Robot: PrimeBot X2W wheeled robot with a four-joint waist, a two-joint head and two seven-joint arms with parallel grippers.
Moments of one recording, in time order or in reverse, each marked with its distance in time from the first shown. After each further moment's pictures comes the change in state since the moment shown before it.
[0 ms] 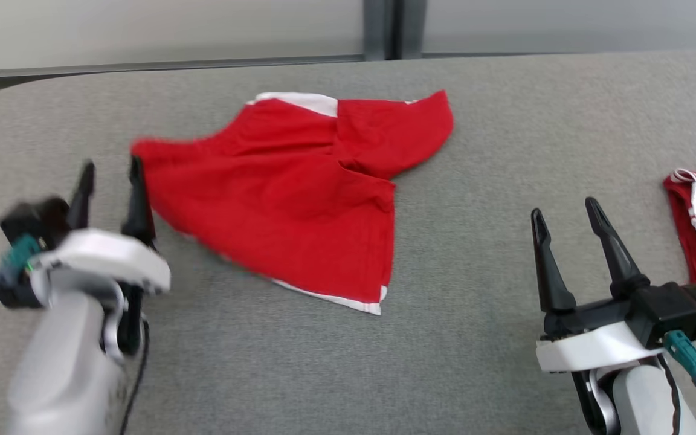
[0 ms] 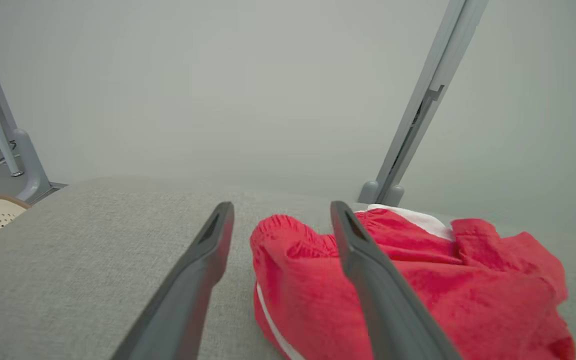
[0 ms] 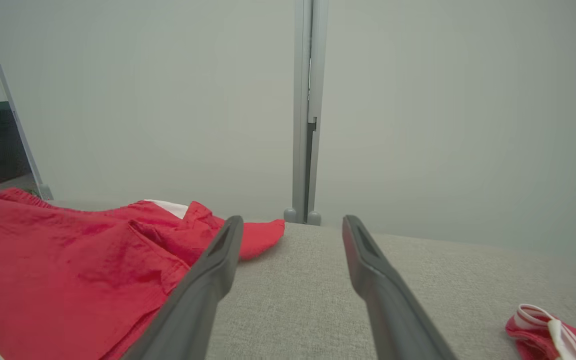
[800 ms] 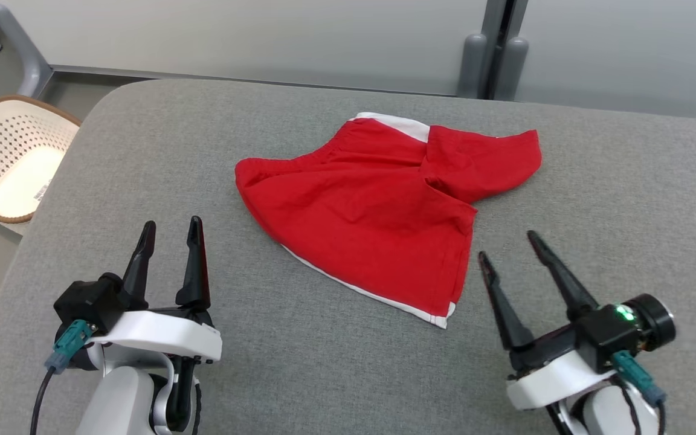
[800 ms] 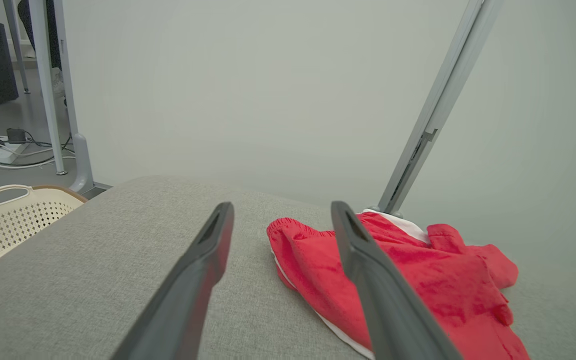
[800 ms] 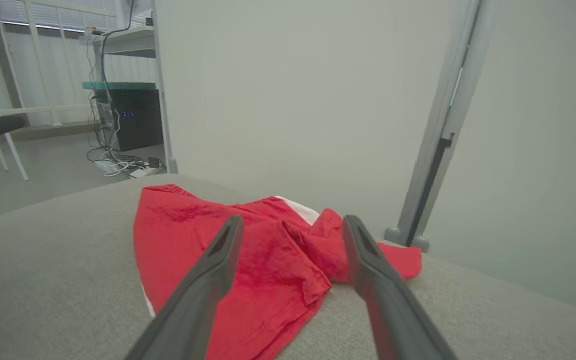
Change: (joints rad) left arm 0.311 -0.123 0.058 -0.312 0.099 -0.040 0.000; right arm 0.032 -0.078 0.160 0.029 0.012 0.000 0.000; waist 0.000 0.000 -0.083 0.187
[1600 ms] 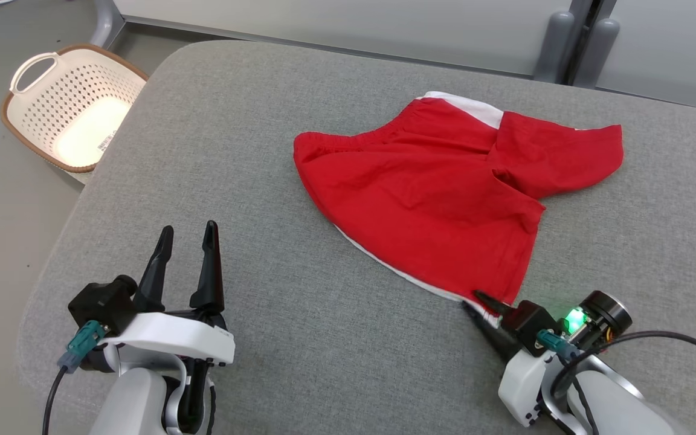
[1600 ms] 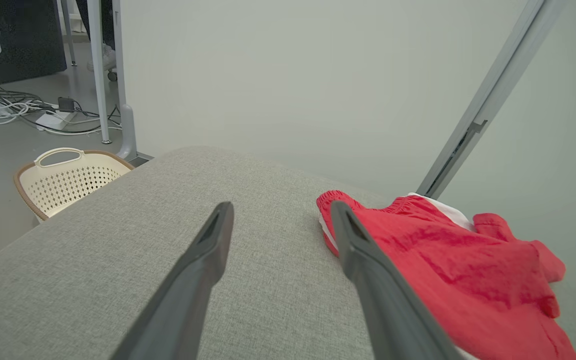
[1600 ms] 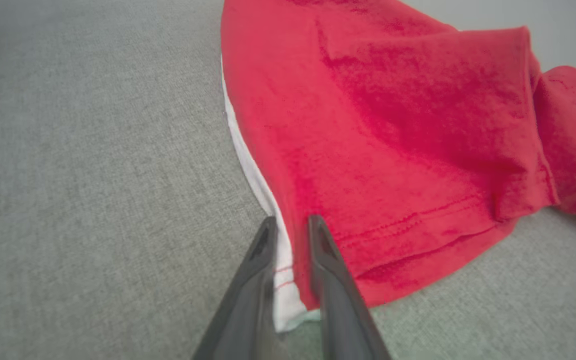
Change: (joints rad) left arm -0.005 -0.037 -0.003 0.033 -0.016 -0.030 0.000; right arm -0.255 -0.174 0.452 0.427 0.095 0.000 0.118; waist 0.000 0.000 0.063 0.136
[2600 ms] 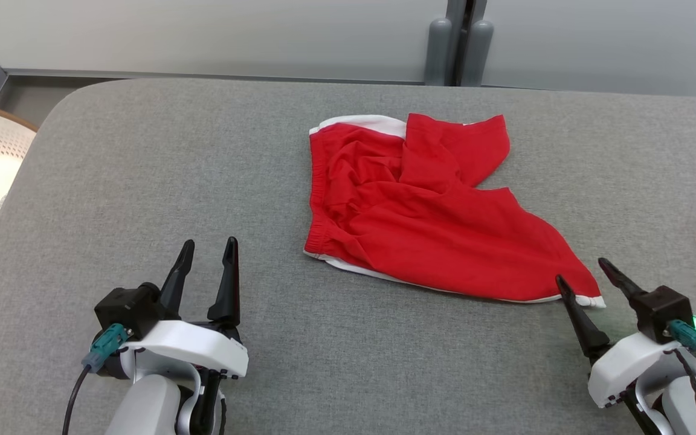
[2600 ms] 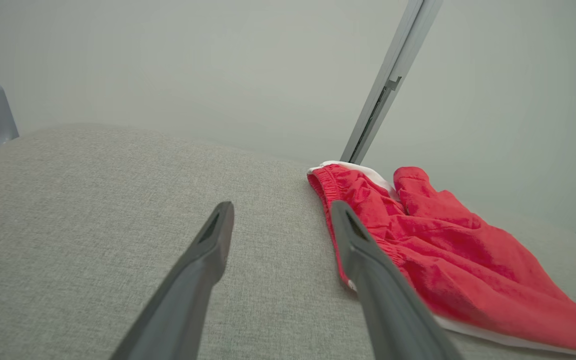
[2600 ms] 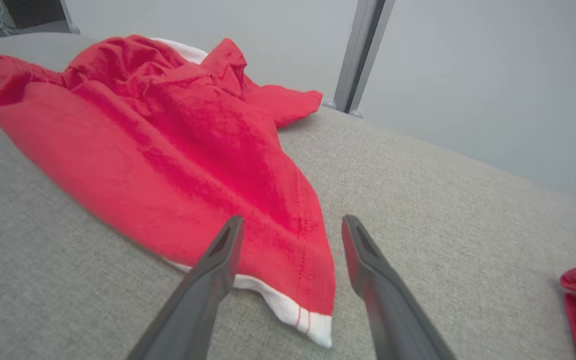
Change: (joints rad) left arm -0.007 -0.001 -0.048 0.070 0.011 -0.013 0.000; right arm 0.161 -0.073 -0.368 -0.135 0.079 0.000 -0.006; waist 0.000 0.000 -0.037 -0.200
